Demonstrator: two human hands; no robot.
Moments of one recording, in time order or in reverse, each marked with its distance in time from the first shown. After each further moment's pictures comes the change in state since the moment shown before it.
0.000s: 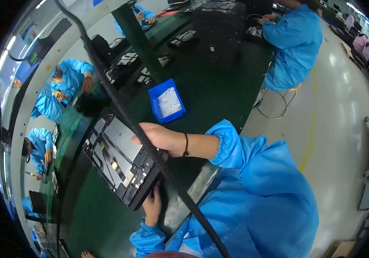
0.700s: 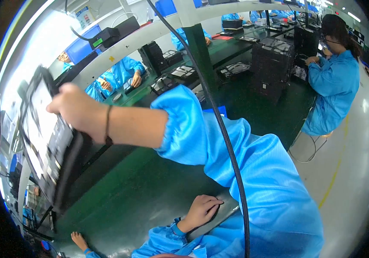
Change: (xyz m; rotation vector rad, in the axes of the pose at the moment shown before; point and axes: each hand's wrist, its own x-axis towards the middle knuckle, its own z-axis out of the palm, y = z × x) left_hand 0.023 0.074 0.054 0.083 -0.439 0.524; right_hand 0.097 -0.118 0.217 -0.222 -0.530 -0.670
